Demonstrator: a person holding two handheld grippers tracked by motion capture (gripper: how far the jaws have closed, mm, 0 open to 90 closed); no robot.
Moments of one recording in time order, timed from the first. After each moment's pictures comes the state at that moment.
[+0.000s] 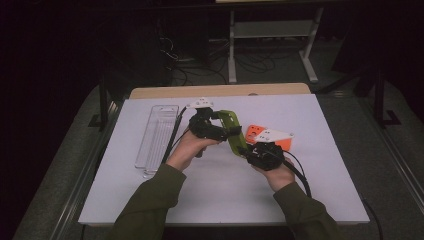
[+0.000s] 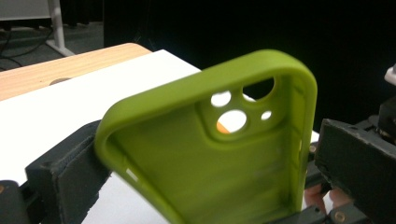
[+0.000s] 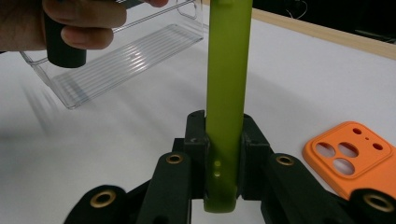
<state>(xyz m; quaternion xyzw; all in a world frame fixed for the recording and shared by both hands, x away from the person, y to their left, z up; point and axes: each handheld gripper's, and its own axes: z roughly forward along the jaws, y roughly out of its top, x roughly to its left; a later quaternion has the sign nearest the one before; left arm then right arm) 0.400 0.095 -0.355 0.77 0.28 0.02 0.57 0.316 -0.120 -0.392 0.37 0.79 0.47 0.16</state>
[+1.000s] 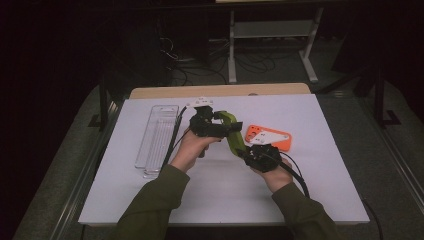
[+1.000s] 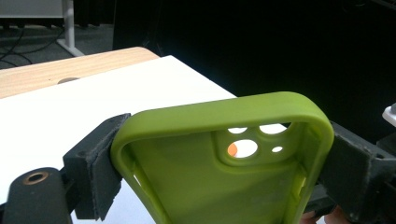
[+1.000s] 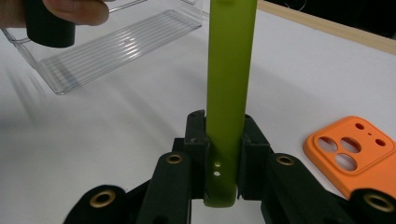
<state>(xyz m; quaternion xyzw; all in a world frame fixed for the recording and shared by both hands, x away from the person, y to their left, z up) 0.399 0.094 -0.354 0.76 0.31 0.03 0.58 0.316 -0.113 -0.399 0.37 0.80 0.45 0.16</state>
